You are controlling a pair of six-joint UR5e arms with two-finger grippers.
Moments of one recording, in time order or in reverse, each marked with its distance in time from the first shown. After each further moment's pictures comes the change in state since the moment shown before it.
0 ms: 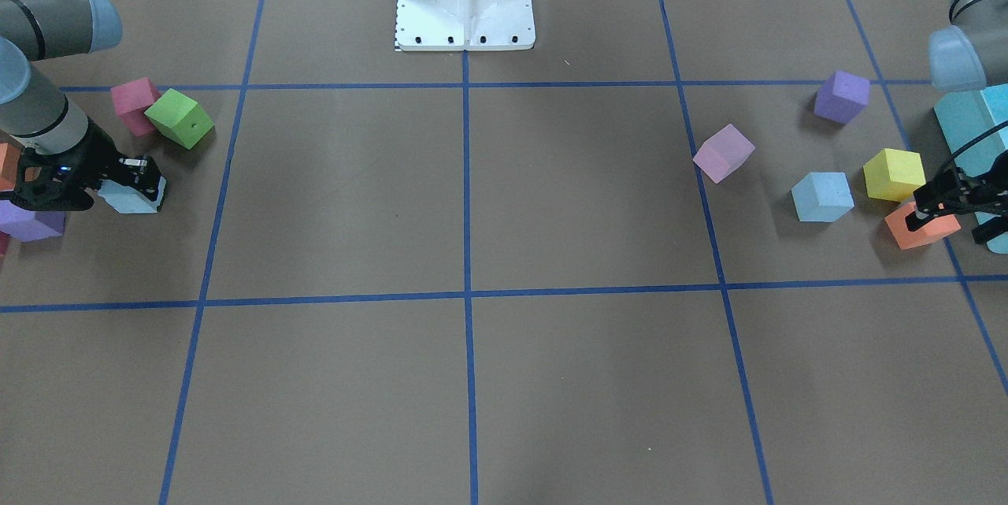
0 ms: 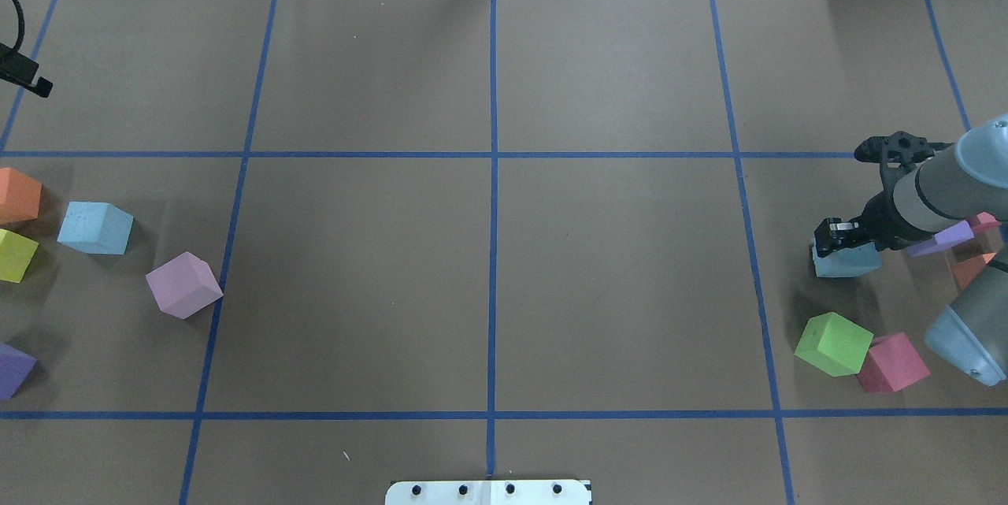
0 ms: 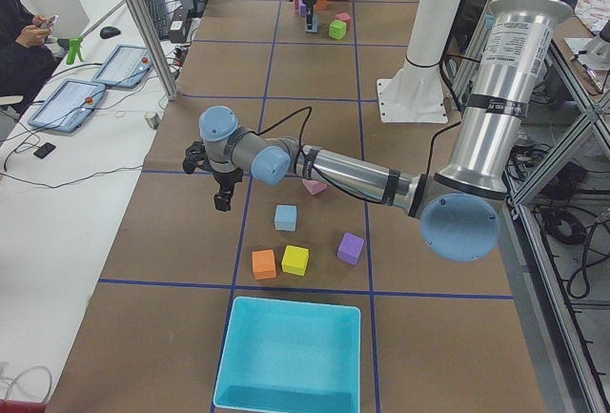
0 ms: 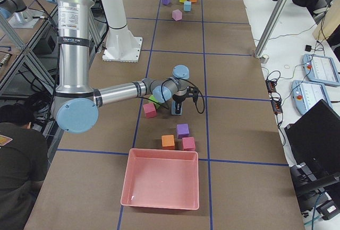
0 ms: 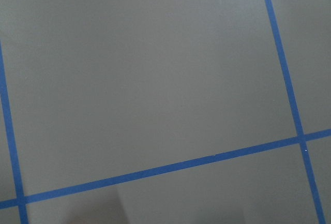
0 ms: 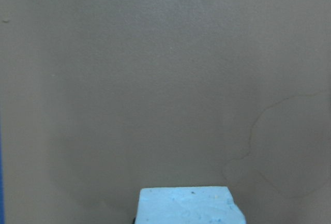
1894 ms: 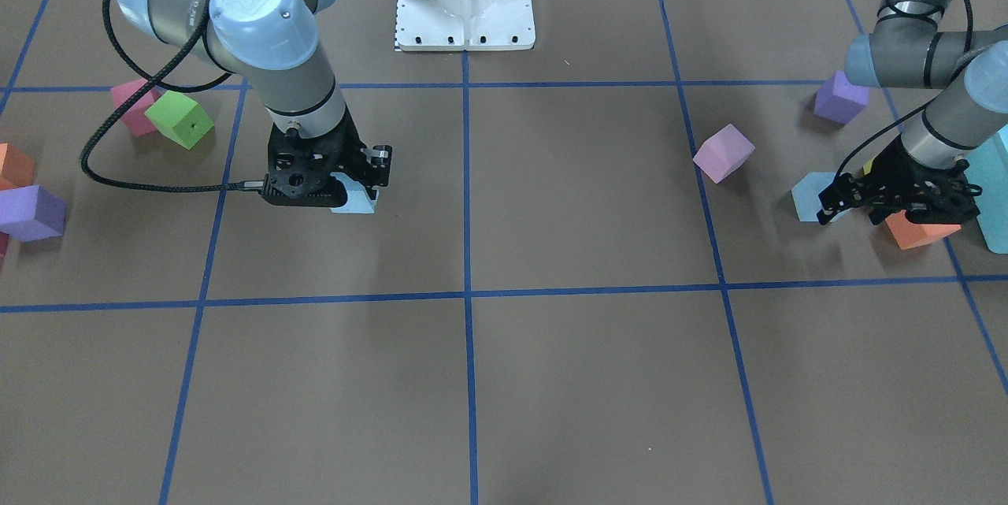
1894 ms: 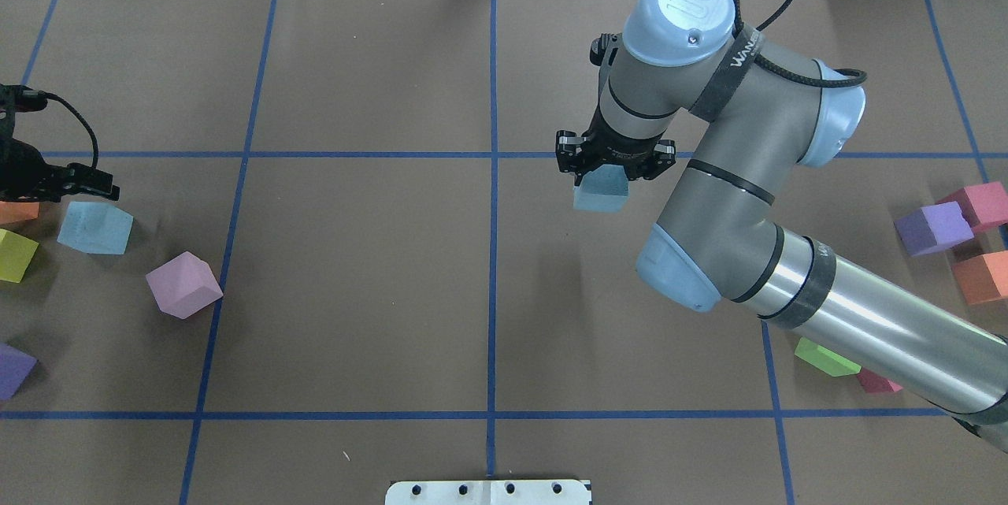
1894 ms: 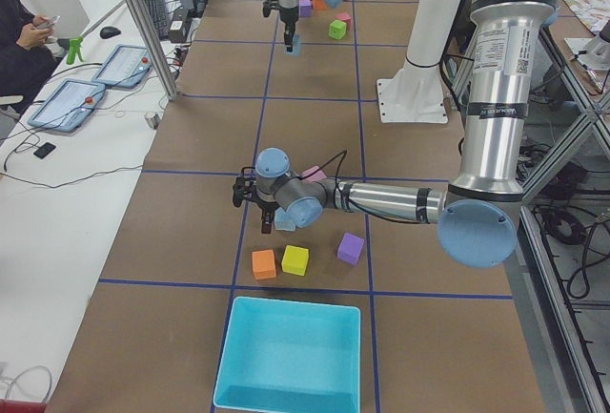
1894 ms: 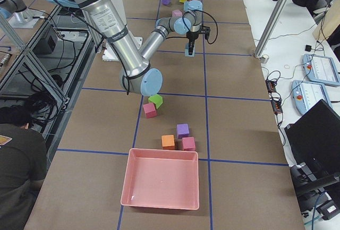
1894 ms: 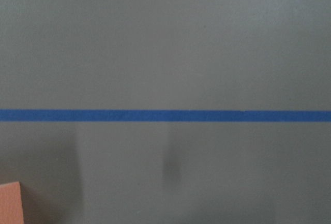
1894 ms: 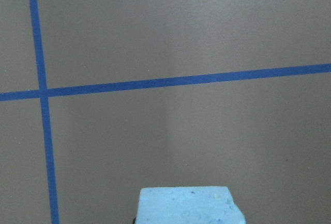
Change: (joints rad) left arm 0.300 0.194 0.060 -0.496 0.204 -0.549; right arm -0.163 0.694 -0.023 -0.551 -0.090 0.242
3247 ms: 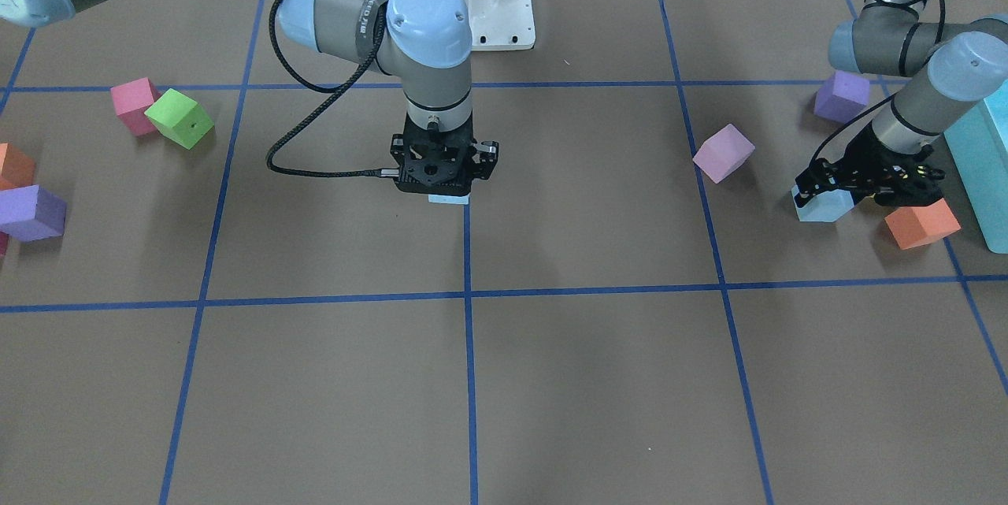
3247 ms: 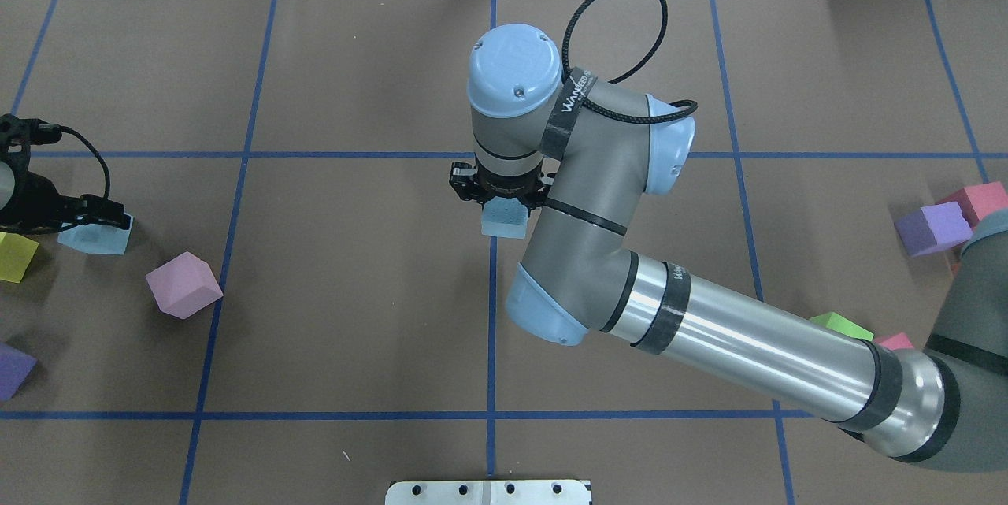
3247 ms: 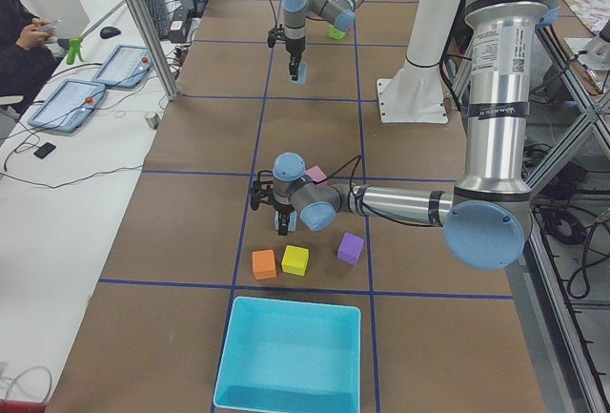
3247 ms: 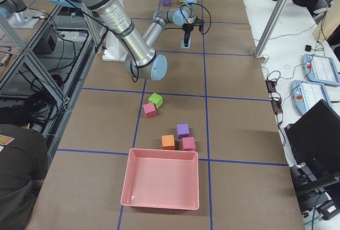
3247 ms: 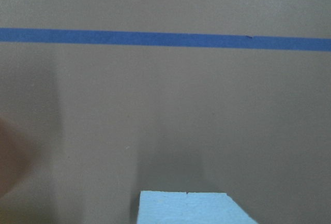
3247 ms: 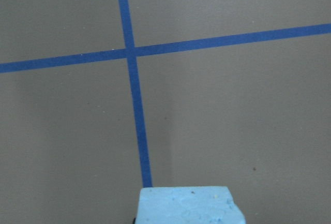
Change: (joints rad) left arm 0.062 0.044 -0.030 -0.029 0.021 -0.049; right arm -0.126 0.227 -0.231 0.012 -0.092 0.133
